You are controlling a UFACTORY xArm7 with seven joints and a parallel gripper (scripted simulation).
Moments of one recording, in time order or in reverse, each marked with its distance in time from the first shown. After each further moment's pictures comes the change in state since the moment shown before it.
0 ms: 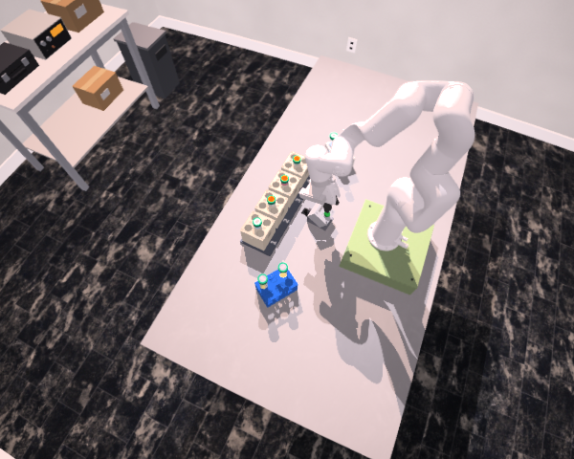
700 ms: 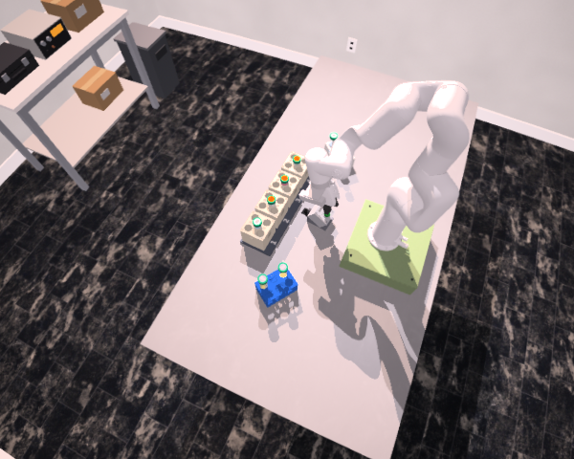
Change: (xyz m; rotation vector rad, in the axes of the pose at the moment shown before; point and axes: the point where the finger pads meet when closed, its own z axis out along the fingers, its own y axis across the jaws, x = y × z) arm 0.000 0.003 0.012 0.000 -0.001 0.000
